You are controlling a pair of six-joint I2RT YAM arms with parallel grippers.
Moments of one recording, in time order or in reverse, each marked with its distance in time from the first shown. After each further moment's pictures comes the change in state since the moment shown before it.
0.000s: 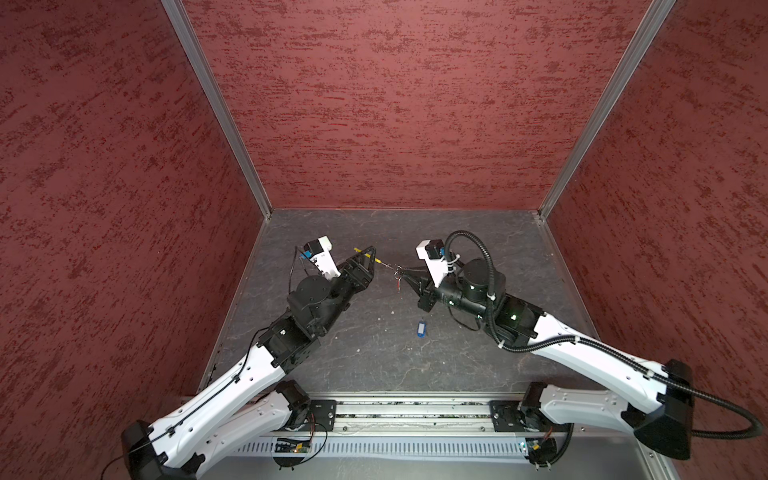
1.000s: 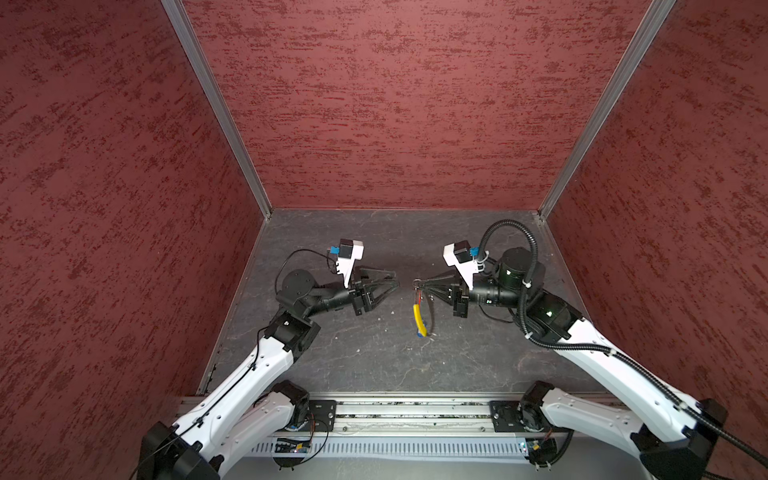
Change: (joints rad) left arm 0.237 0.089 -0.093 0.406 1.131 0.335; right arm -0.233 -0.144 -0.010 -0.148 -0.626 -0.063
